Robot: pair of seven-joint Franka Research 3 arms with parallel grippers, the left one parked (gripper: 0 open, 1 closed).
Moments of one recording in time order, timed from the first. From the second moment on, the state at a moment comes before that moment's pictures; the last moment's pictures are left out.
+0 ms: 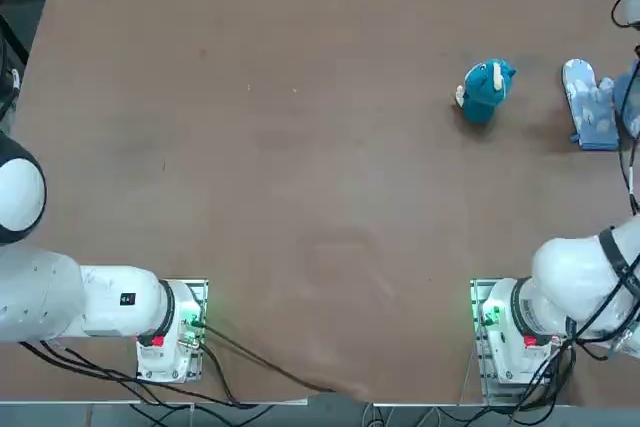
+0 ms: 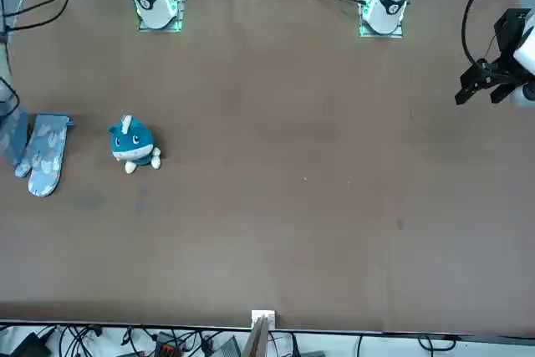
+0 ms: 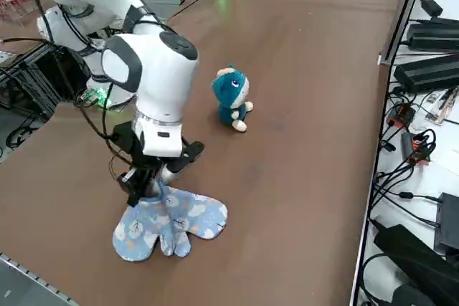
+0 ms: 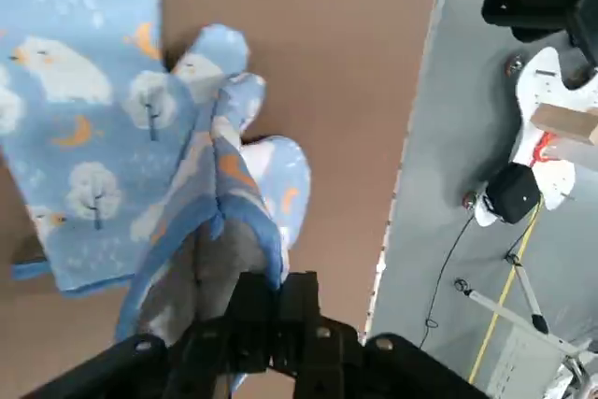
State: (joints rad) arm -0.49 0.44 -0.01 -1.71 -0.65 2.01 -0.15
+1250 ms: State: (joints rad) arm -0.33 0.44 0.00 -1.84 -0.65 2.02 -0.08
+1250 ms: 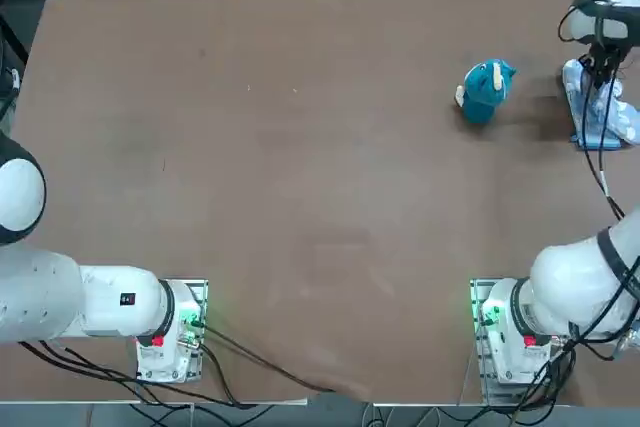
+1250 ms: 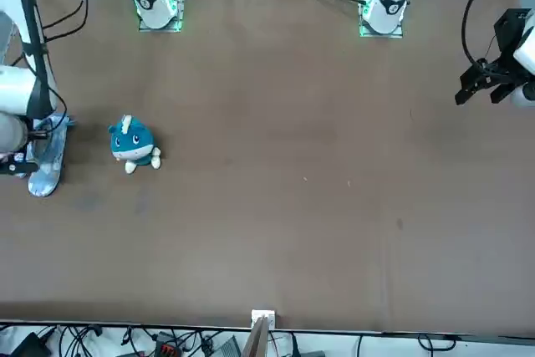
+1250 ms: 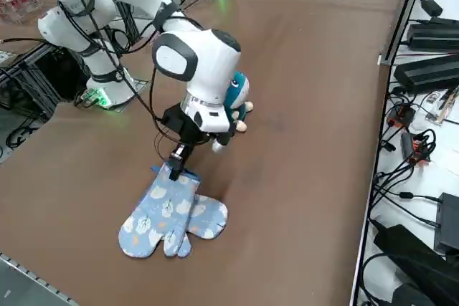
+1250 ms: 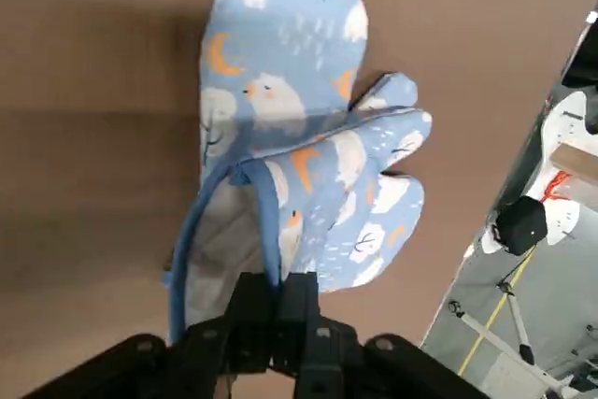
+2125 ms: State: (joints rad) arm -0.28 0.46 0.03 -1.89 -0.64 2.03 -0.07
